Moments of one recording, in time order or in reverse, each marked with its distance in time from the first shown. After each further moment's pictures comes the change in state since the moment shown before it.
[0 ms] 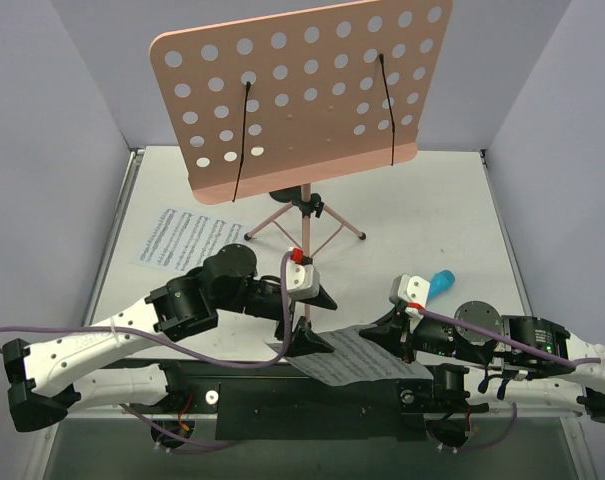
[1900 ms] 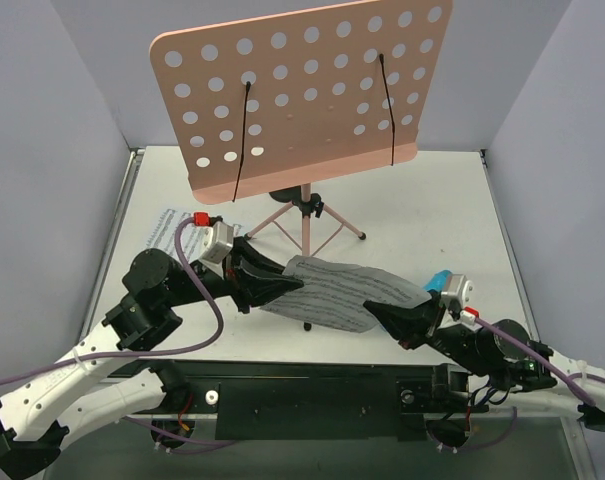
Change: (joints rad) left arm 0.241 -0.235 -0.164 0.402 0.001 -0.312; right arm 0.000 -0.277 -0.348 0.610 0.177 -0.083
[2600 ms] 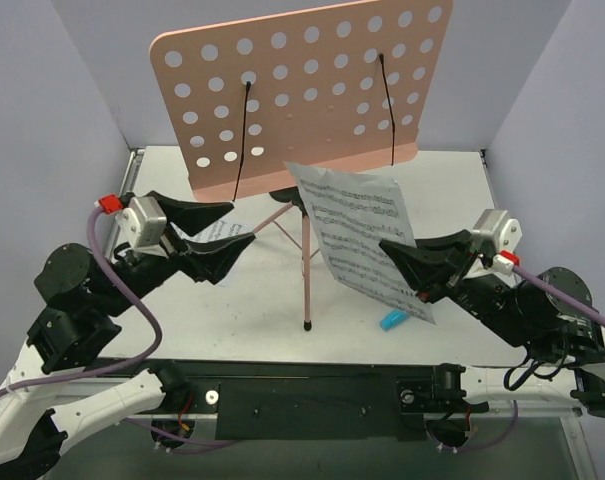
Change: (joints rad) left arm 0.019 -0.024 0.383 -0.440 -0.447 0.284; right arm 0.000 0.399 0.661 -0.253 0.134 -0.140
